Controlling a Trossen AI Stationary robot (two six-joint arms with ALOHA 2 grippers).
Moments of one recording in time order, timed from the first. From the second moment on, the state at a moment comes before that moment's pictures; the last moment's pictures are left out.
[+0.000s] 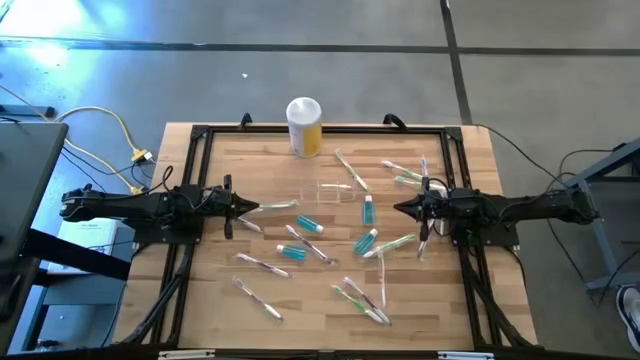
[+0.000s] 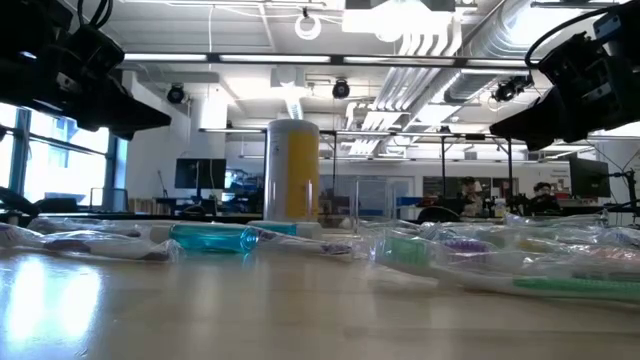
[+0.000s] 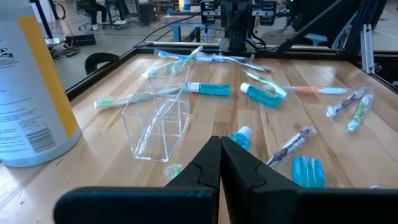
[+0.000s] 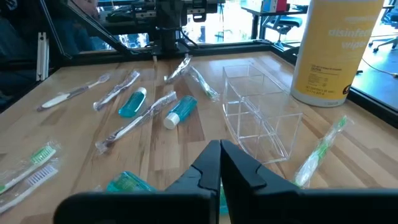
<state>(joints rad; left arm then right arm) 0.00 0.22 0.01 0.05 -0.14 -0.03 0.00 0.30 0.01 0.10 0.13 0.08</state>
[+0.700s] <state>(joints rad) 0.00 0.22 0.01 0.05 -0.14 -0.03 0.00 0.42 0.26 -0.05 0.15 0.31</state>
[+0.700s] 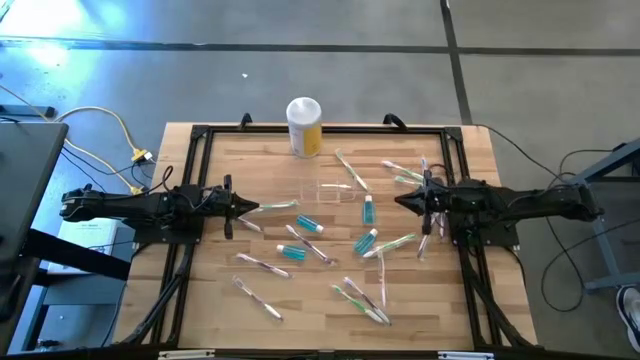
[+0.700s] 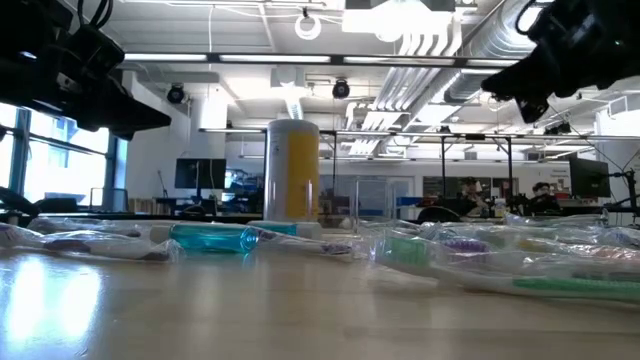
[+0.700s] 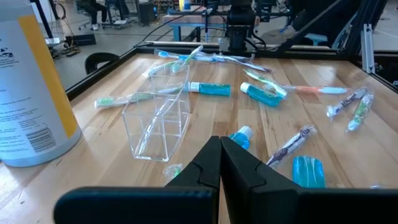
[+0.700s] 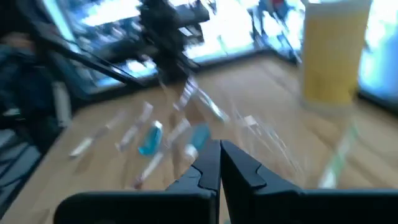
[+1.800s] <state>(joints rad) 0.00 0.22 0.01 0.05 -0.15 0.02 -0.22 1.38 0.70 -0.37 0.18 0.77</state>
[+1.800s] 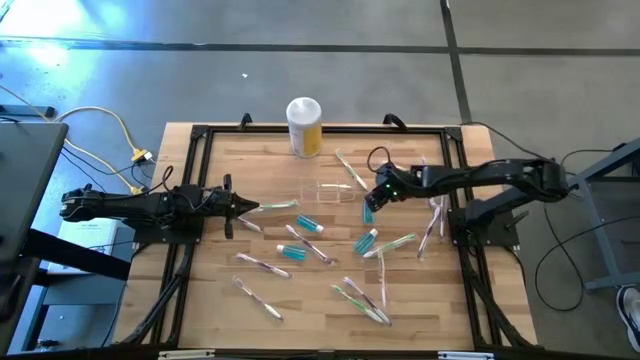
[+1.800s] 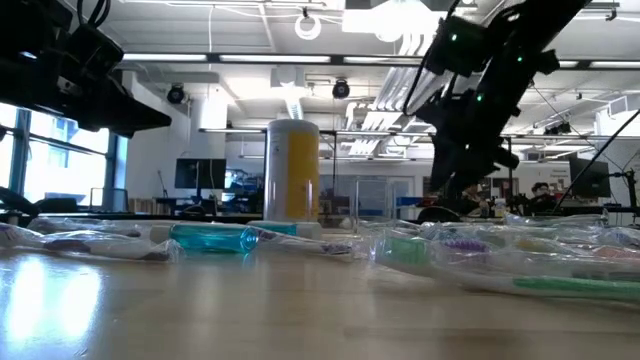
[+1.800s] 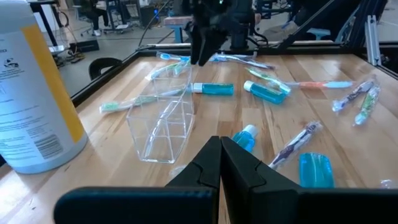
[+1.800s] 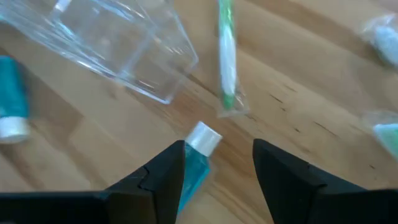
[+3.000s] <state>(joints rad) 0.00 0.22 0.01 0.03 -0.12 -0.01 -0.22 1.62 0.71 -0.17 0.21 0.81</state>
